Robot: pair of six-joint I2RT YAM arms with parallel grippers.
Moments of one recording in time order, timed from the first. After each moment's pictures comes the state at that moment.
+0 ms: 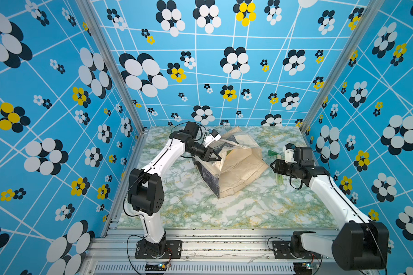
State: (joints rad) left arm -0.33 1.84 1.66 -0.93 0.98 0.28; right arm 0.04 1.19 0.86 -0.43 -0.34 0.26
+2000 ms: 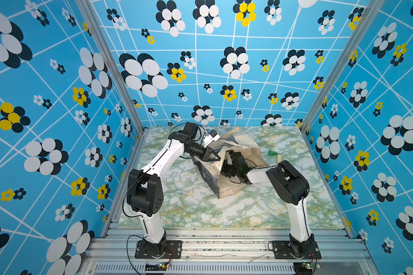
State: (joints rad) left arm -0.33 1.82 1.63 -0.92 0.99 0.25; right arm 0.60 2.15 1.15 0.47 -0.34 1.05
